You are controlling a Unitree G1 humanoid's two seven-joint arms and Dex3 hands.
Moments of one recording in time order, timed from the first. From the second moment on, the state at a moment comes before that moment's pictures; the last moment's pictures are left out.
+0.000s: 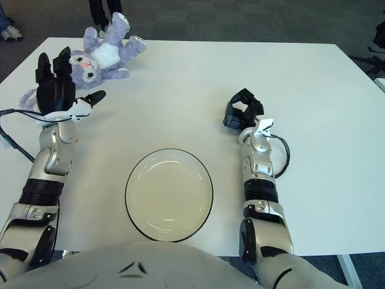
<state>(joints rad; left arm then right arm) -0.30 0.33 -0.03 0.05 0.80 0.19 0.34 -0.35 -0.12 -0.24 0.43 0.13 -0.15 0.05</state>
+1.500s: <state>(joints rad) -0.53 0.39 -0.13 0.36 0.80 0.30 0.33 -0.37 -0.13 -0.24 0.47 0.15 -0.16 0.09</state>
